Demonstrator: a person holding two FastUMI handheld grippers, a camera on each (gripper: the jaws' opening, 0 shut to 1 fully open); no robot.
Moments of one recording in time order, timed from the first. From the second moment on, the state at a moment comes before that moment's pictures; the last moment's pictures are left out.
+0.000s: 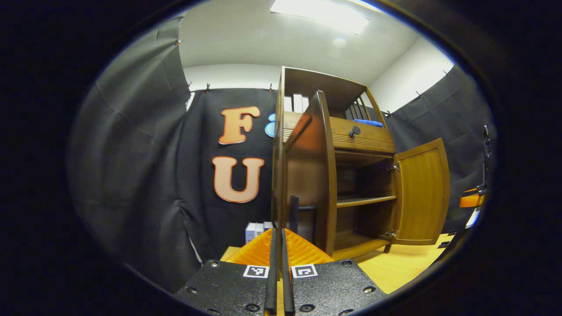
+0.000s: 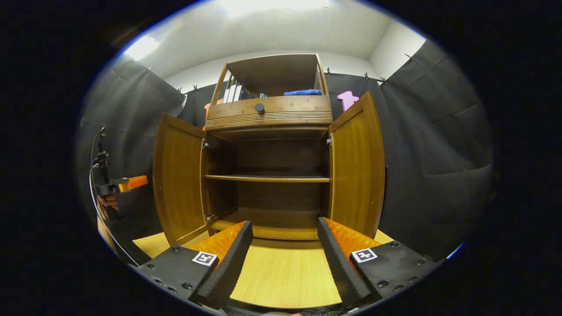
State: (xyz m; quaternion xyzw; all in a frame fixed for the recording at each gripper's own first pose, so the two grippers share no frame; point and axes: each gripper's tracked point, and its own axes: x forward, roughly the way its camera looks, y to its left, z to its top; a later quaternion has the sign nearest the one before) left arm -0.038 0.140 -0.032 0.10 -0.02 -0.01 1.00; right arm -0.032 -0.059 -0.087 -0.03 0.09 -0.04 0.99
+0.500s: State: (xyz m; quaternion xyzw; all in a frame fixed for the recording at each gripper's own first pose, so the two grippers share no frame) left arm -0.065 0.062 -0.009 0.03 -0.02 -0.04 1.00; right arm -0.021 -0.062 -0.063 0.01 0.06 -0.03 1.00
